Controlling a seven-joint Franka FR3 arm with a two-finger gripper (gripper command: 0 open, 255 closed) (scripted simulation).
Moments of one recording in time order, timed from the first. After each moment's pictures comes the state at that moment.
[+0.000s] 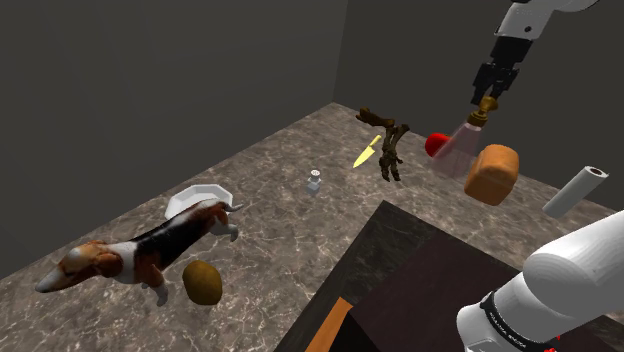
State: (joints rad) arm -0.34 -0.18 -0.34 -1.86 0.00 1.53 -0.45
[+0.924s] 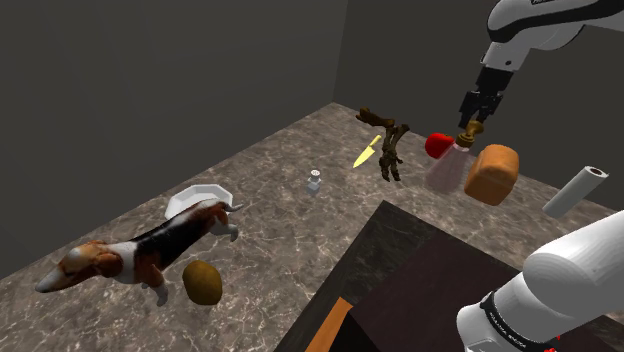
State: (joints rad) arm -0.34 -0.18 -0.34 -2.05 0.00 1.72 -0.46
